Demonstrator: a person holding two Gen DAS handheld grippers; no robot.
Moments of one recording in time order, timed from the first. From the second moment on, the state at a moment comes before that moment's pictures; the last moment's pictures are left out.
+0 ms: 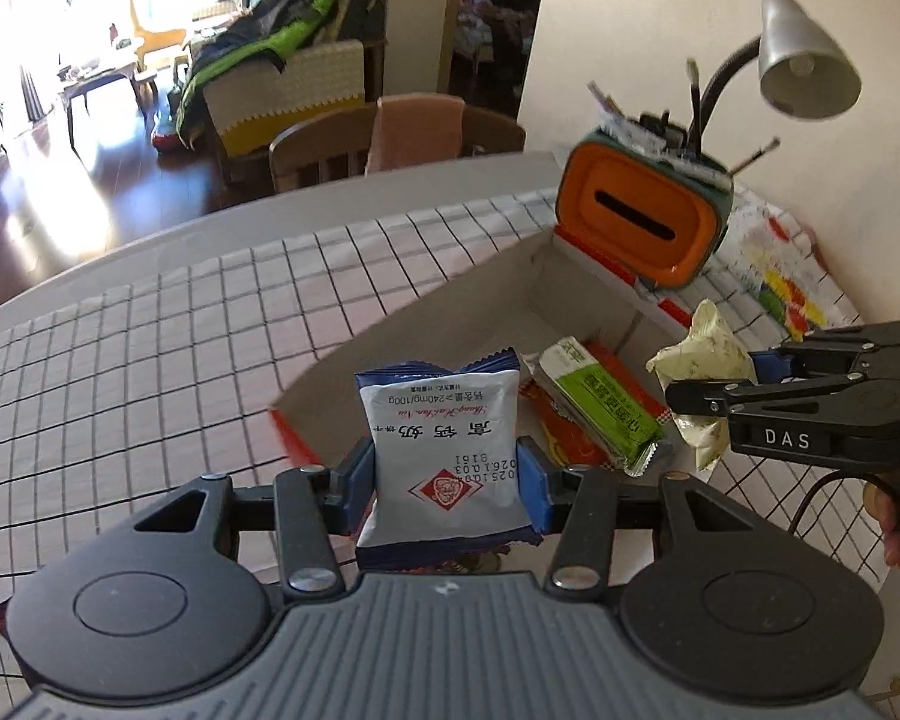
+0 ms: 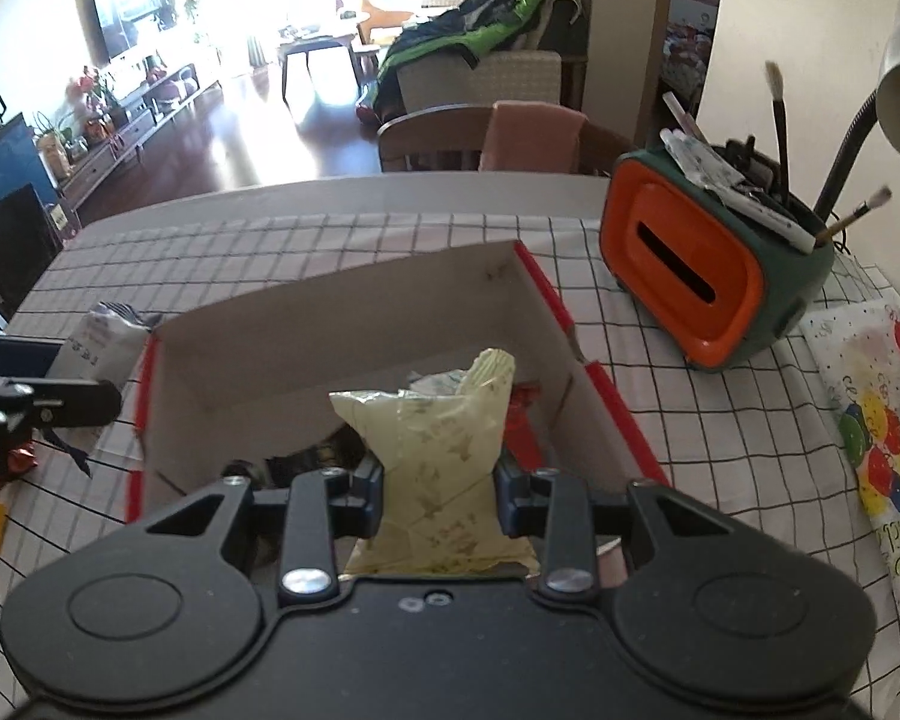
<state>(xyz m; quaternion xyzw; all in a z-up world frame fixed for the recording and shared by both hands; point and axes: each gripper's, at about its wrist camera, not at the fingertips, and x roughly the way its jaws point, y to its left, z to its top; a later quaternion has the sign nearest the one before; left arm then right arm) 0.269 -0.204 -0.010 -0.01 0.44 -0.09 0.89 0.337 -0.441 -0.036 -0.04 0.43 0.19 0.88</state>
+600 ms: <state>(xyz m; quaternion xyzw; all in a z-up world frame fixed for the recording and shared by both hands) 0.336 -0.240 -0.066 0.02 0.53 -0.06 0.84 0.365 -0.401 -0.086 -0.09 0.51 0.25 0.82</state>
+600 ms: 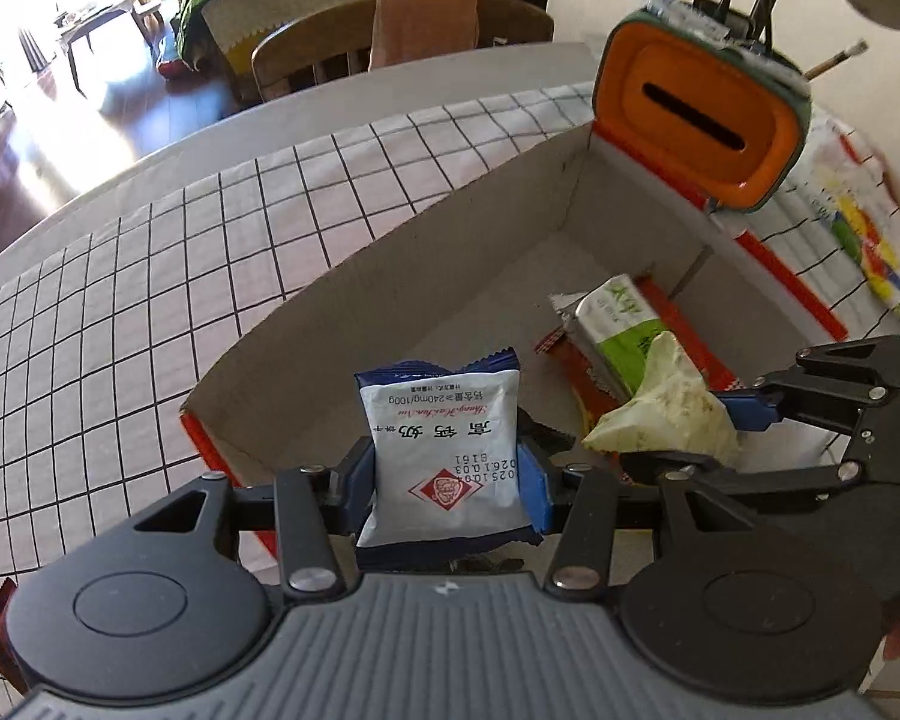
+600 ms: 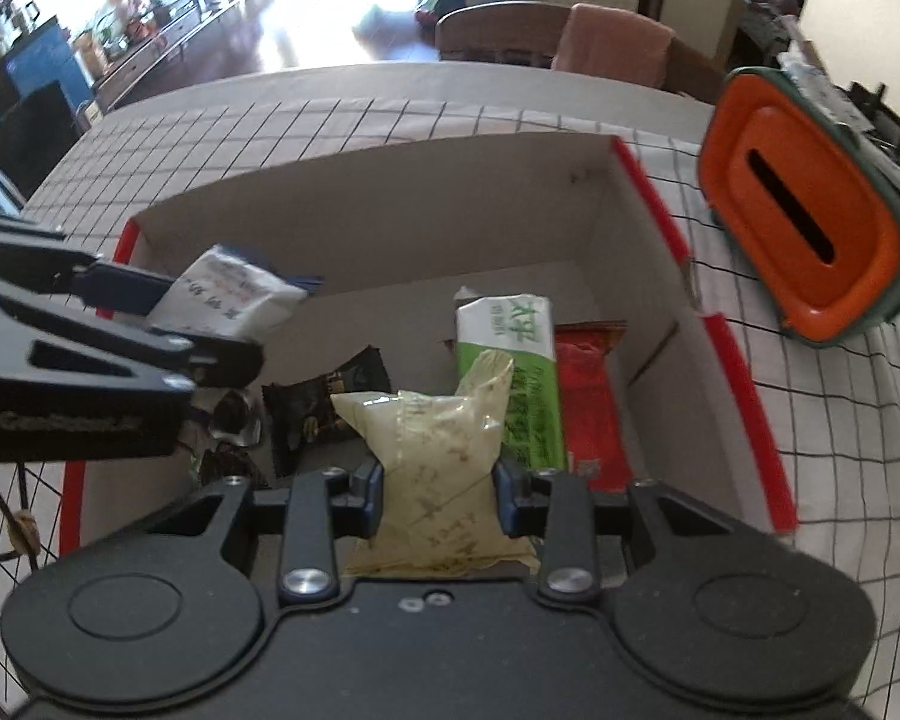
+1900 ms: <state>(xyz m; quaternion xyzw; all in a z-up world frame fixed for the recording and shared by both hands) 0.322 -0.233 -0.067 0.03 0.52 -0.06 0.85 0.351 -0.408 -0.070 -0.08 0.50 0.25 0.83</state>
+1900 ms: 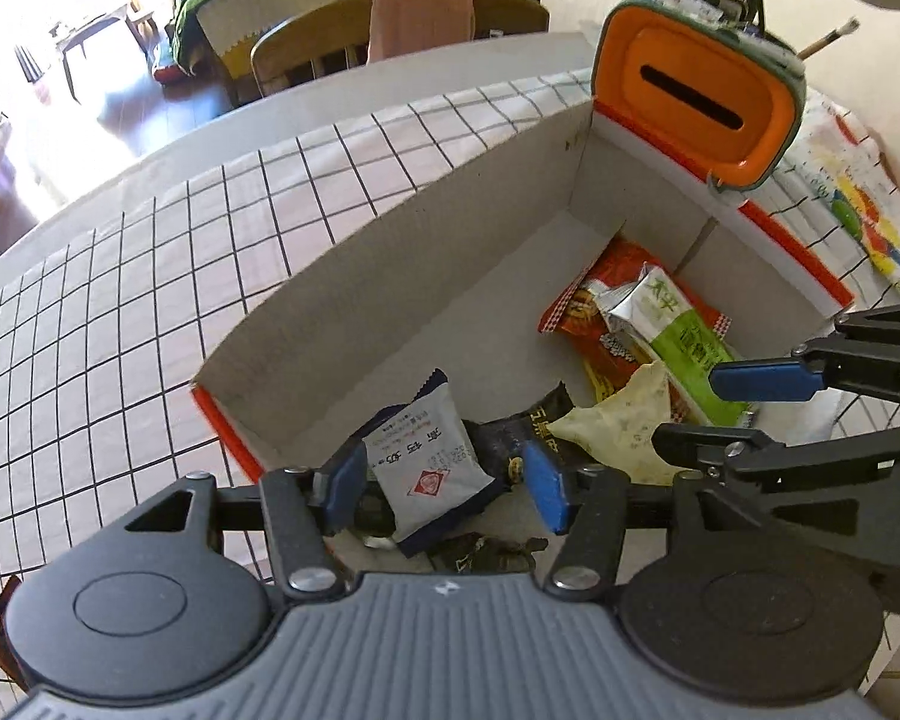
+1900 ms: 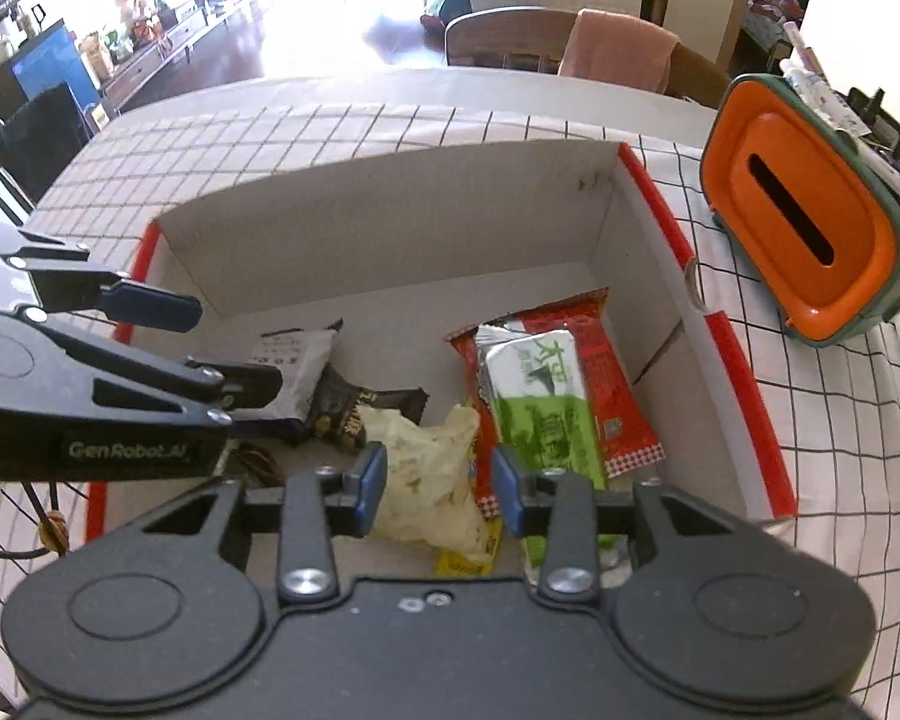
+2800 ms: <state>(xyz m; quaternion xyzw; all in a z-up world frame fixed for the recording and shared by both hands) 0.228 -0.158 -0.003 0.02 0.42 -0.07 0.90 0.277 -0.384 -0.012 0.00 0.42 0.26 0.87</state>
